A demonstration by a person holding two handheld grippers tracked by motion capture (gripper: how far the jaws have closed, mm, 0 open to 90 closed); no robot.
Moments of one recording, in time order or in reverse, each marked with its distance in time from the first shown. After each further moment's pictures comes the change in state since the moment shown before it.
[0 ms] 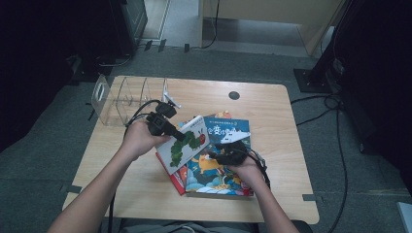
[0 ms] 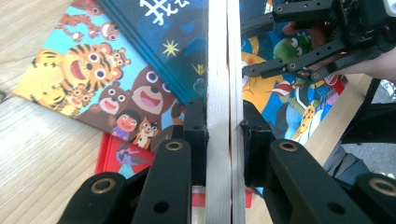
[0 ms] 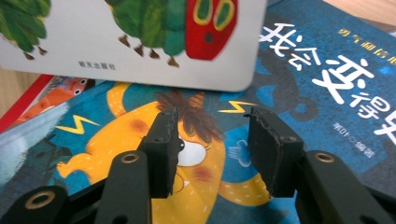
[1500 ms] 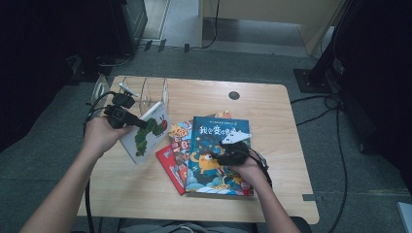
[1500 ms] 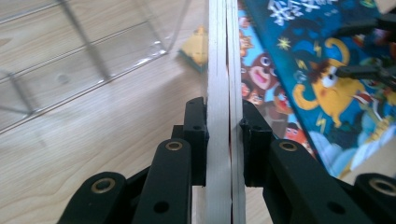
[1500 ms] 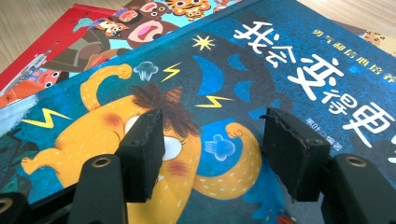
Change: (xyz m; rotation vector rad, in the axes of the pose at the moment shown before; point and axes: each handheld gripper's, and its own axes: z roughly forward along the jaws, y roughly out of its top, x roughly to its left) left arm 0.062 -0.048 -0.070 -0.099 0.212 -0.184; right arm -0.003 -0.004 -0.001 -0.004 -0.065 -0.030
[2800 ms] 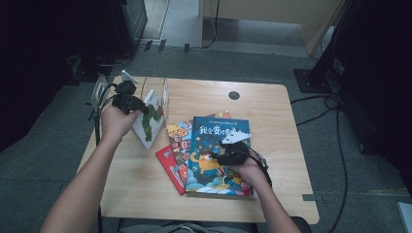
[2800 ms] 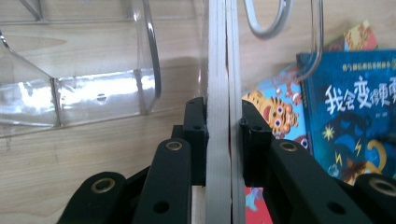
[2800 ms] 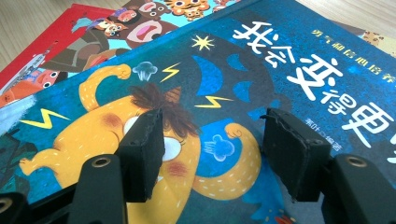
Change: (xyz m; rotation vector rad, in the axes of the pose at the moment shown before) left arm 0.028 0.043 0.030 -0.069 0.092 -0.334; right arm 0.000 0.000 0.000 0.001 -0.003 0.001
